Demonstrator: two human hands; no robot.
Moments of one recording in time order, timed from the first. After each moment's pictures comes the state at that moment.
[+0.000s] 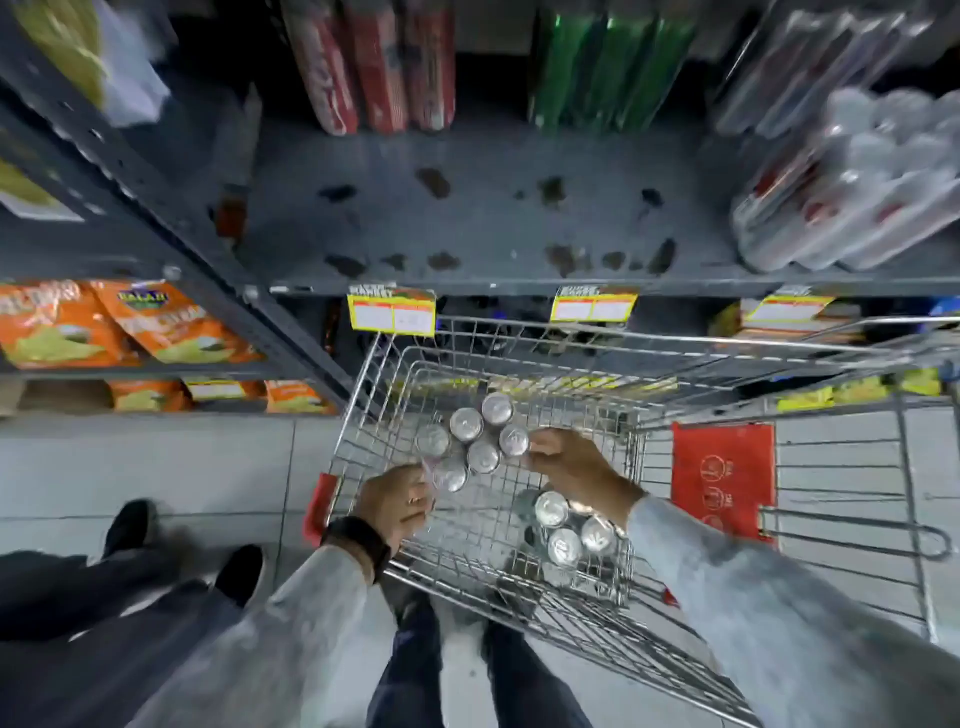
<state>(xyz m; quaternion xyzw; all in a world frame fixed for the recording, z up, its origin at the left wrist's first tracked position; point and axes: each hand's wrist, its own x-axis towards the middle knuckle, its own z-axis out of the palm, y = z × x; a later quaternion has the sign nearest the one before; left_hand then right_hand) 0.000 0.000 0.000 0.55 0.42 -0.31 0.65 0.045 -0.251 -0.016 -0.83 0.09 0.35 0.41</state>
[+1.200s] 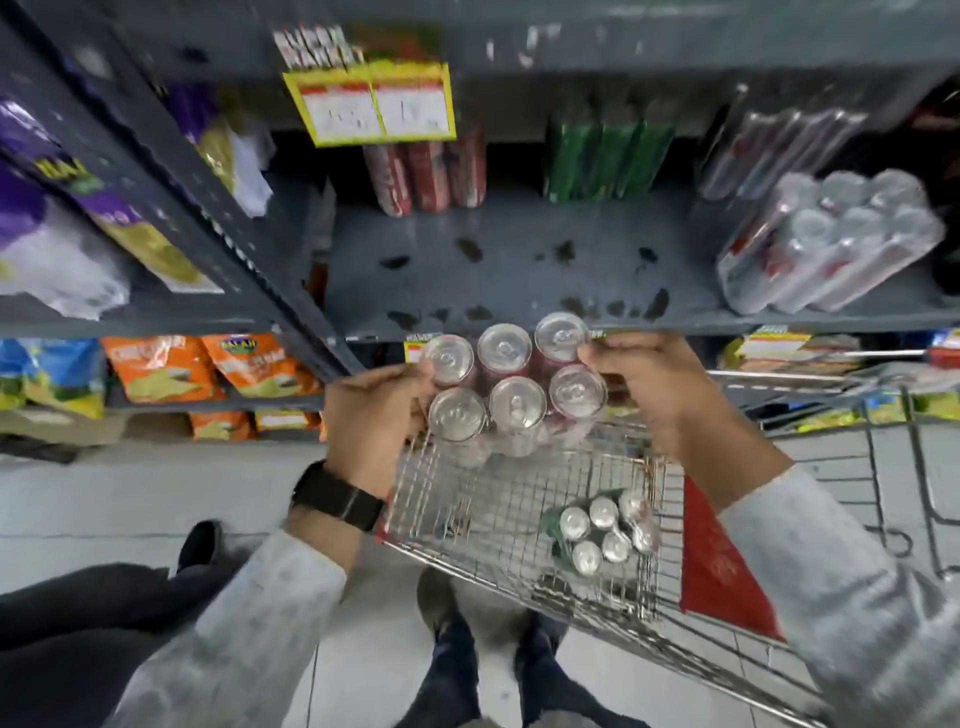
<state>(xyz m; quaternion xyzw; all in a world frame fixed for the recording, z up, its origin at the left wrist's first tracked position) 0.048 0.014 0.229 0.67 0.35 -0.03 0.66 0.089 -0.234 0.234 -0.73 0.21 0.16 0.62</state>
